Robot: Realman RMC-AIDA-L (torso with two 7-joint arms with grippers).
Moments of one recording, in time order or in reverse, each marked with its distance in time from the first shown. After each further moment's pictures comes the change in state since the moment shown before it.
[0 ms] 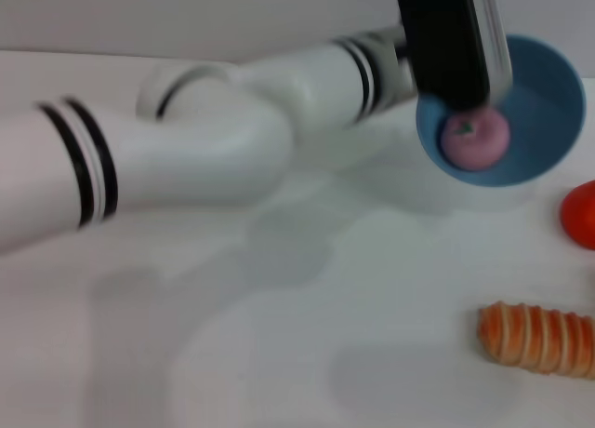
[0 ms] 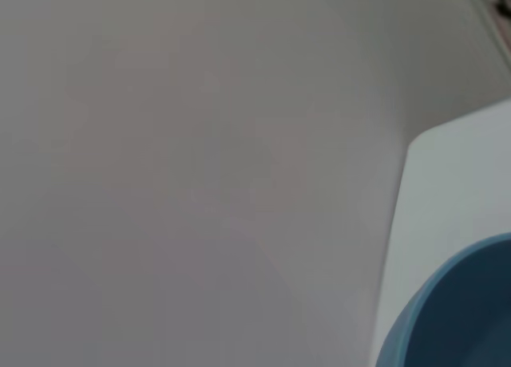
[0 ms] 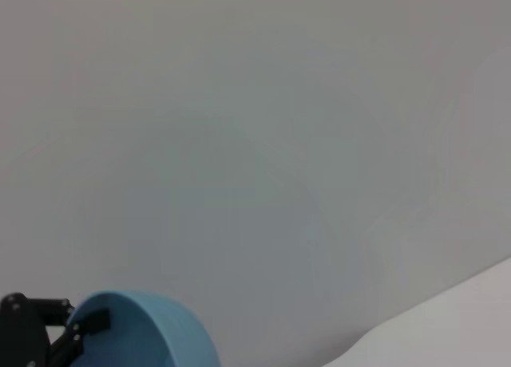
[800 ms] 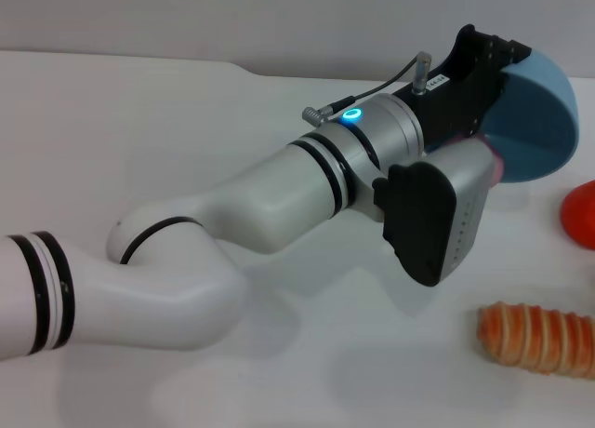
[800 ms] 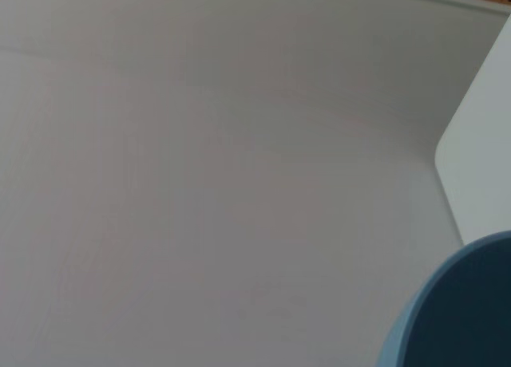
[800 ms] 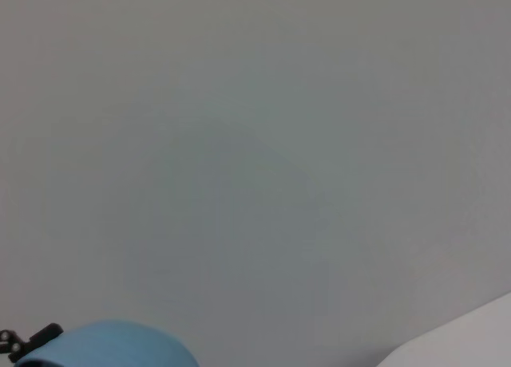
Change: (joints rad) left arm 0.176 -0.001 0.277 0.031 0.032 -0.470 0.503; right arm 0.045 -0.003 0.001 0.005 0.000 0.001 -0.002
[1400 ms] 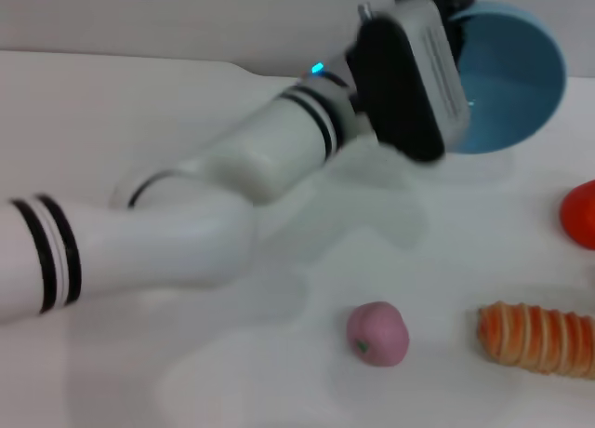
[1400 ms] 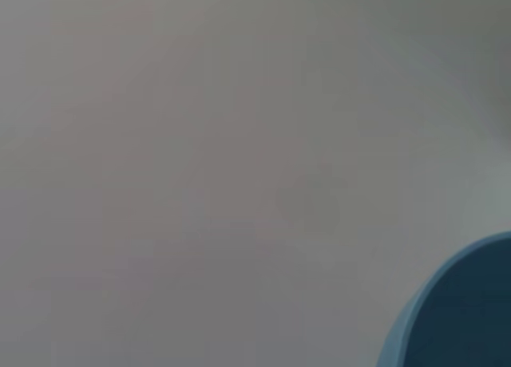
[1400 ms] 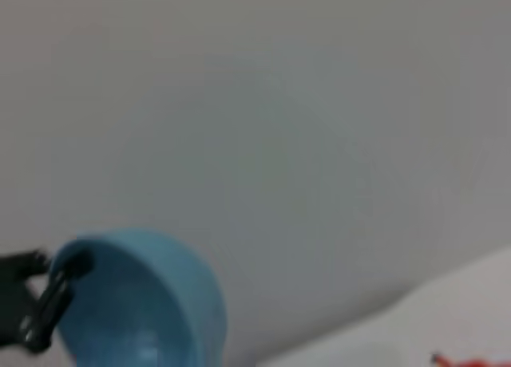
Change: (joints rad) left arm -0.029 0.000 -0.129 0.006 -0.278 0.098 -0.227; right arm 0.027 -0.001 -0.055 -0.023 -0.074 0.033 0.059
